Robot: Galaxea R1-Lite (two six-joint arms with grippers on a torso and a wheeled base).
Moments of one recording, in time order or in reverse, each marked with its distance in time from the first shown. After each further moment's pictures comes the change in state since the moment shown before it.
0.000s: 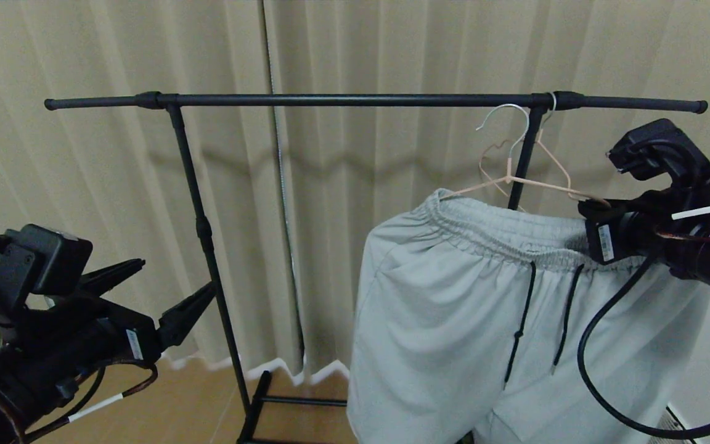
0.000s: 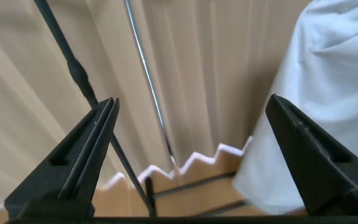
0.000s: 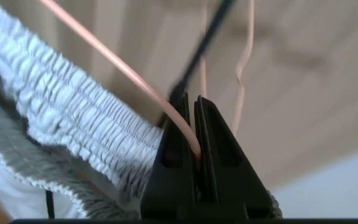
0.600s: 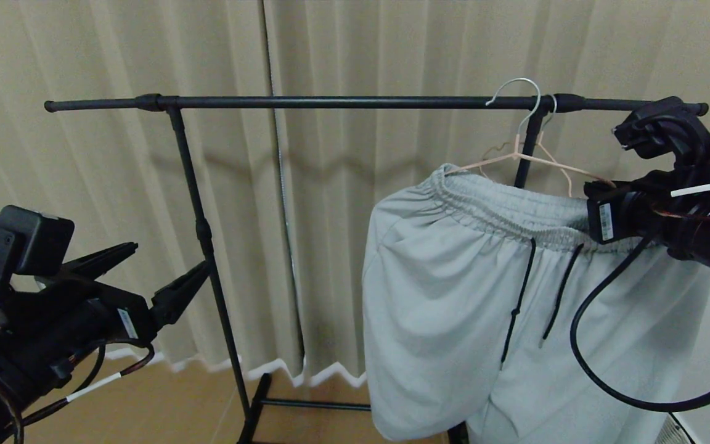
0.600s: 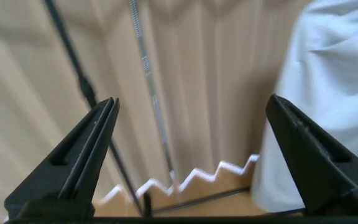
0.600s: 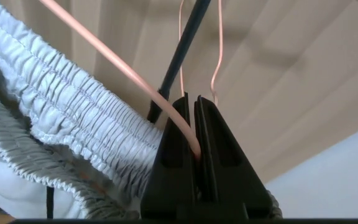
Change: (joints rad) left arm 0.034 0.014 -0.029 -0.042 -0.026 -0.035; right arm 0.001 0.026 -0.059 -0.015 -0.036 0.018
